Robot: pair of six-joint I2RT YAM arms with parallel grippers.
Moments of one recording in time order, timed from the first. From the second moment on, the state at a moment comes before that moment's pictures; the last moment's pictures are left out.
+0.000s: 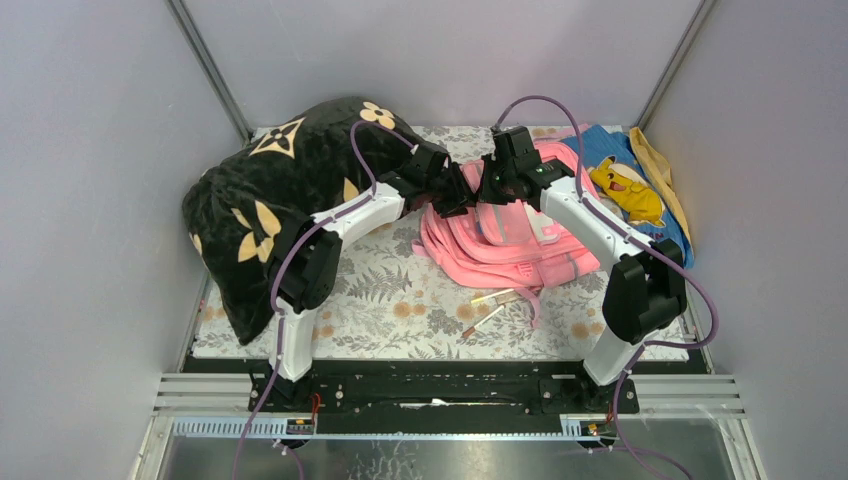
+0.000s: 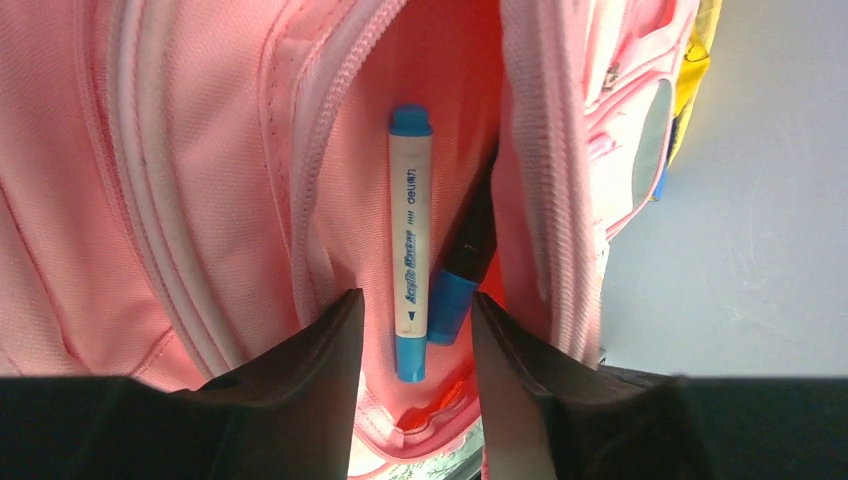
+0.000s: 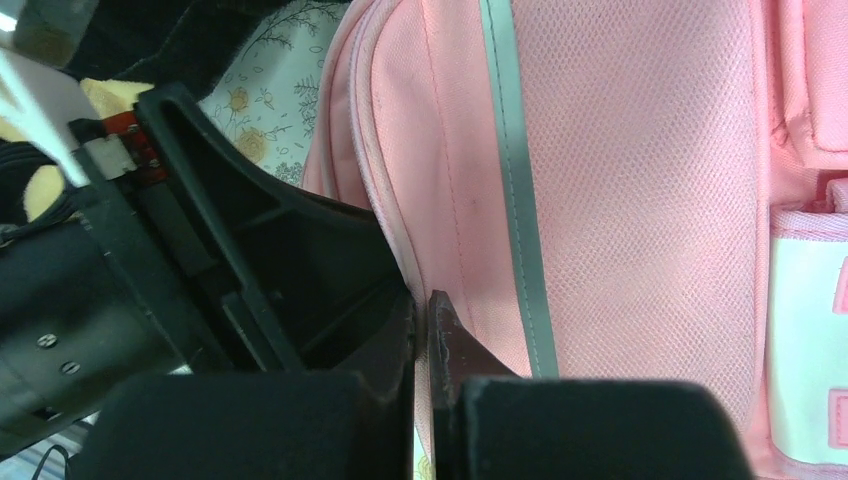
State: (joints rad) left arm -0.58 2.04 1.59 -0.25 0.27 -0.96; right arm 0.46 1.71 1.46 -0.56 -0.05 0.47
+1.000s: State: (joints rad) left arm -1.03 1.52 0.98 -0.31 -0.07 -0.60; right arm 0.45 1.70 1.46 -0.57 -0.04 0.48
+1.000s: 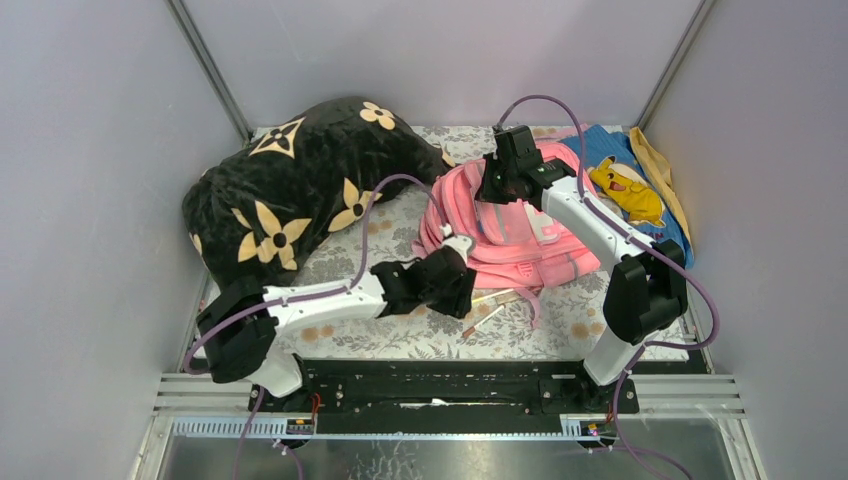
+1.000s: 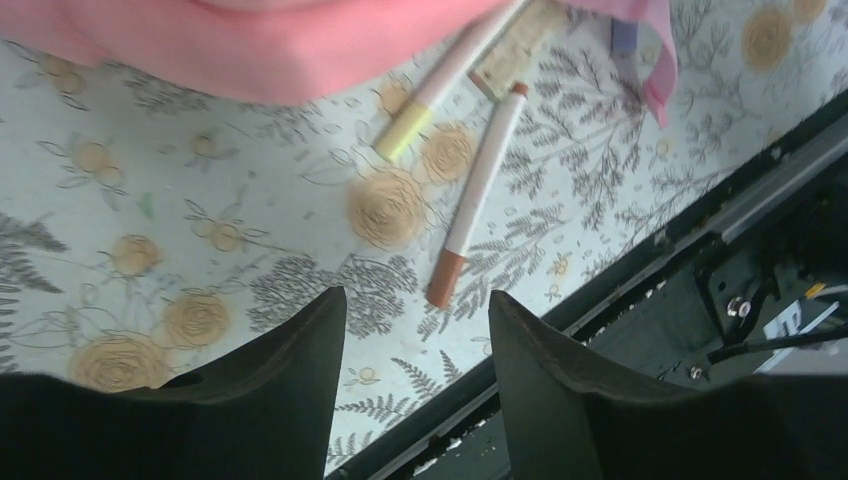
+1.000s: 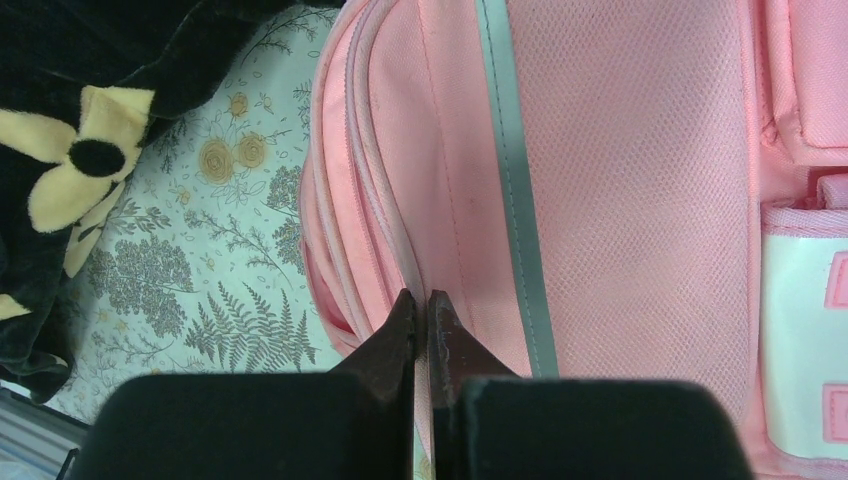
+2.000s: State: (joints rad) left arm -1.26 1.93 1.20 -0.34 -0.34 -0.55; right arm 0.45 1.70 1.46 -0.57 -0.04 0.48
